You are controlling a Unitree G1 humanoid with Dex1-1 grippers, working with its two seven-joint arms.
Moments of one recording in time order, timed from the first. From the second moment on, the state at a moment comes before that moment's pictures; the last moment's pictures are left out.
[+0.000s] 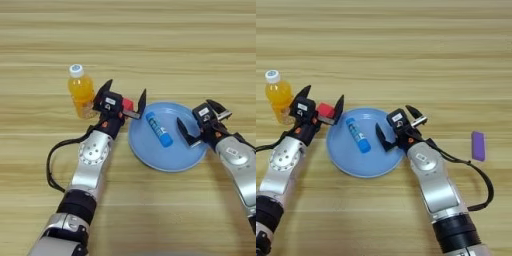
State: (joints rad) left arm -0.30 -0.02 -0.06 0.53 0.00 -0.44 -0.18; right arm -0.14 -0.20 0.17 0.00 -0.20 0.26 0.20
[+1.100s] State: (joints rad) left arm -0.33 -0.03 -0.04 0.61 -0.01 -0.49 -0.17; right arm 0.09 -0.20 -0.16 -0.12 -0.11 0.13 0.03
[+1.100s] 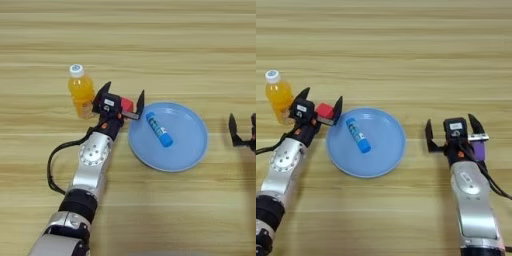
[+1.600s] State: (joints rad) left arm -0.33 -0.03 -0.03 0.64 -0.01 -0.51 -0.17; right arm 0.11 -0.19 -0.26 -0.07 -0.03 0.12 -0.01
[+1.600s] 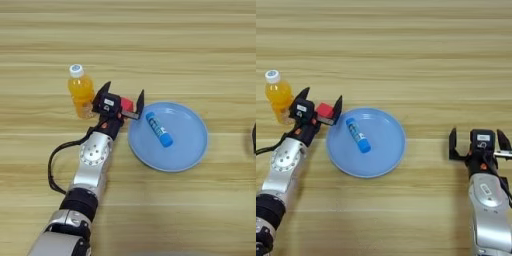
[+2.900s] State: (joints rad) left arm -0.33 -0.03 -0.02 0.64 -0.01 -0.51 -0.17; right arm 0.04 -0.20 -0.34 0.05 0.24 0.30 0.09
